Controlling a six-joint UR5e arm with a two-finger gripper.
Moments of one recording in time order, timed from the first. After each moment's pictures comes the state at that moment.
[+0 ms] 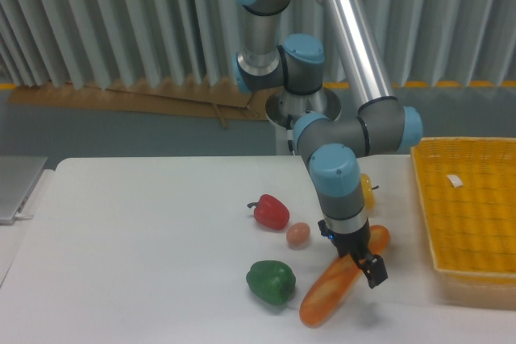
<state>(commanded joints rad) 2.41 -2.09 -1.52 -1.05 1.77 1.23</state>
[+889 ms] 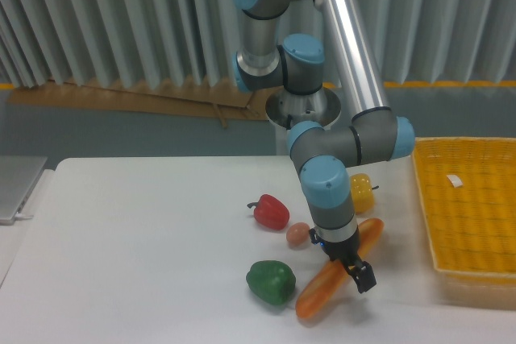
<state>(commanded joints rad) 2.37 -2.09 -1.54 -1.06 1.77 1.22</state>
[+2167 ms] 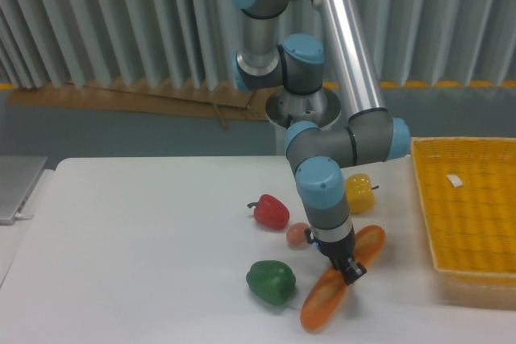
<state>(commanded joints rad) 2.37 -2.09 -1.55 -1.06 1.77 1.19</state>
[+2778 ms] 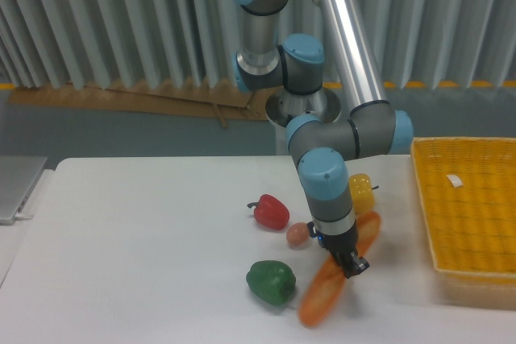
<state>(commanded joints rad) 2.38 -2.04 -1.55 -1.06 1.75 1.20</state>
